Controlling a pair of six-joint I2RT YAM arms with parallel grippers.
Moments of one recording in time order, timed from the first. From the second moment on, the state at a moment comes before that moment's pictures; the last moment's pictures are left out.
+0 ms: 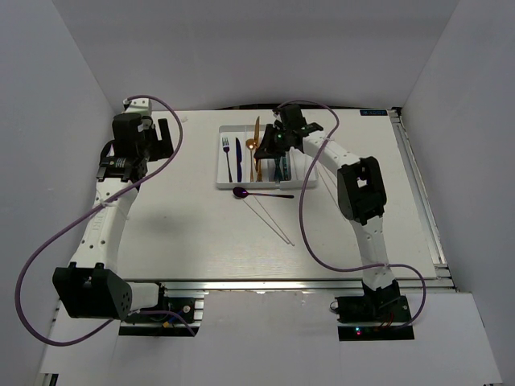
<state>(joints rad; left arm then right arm) -0.04 1.28 1.29 -0.49 -0.13 -0.07 0.48 2.30 1.96 -0.45 -0.43 0.57</state>
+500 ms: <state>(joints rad) -0.03 1.28 1.29 -0.49 -0.15 -0.06 0.48 2.33 1.96 -0.46 -0.39 0.54</state>
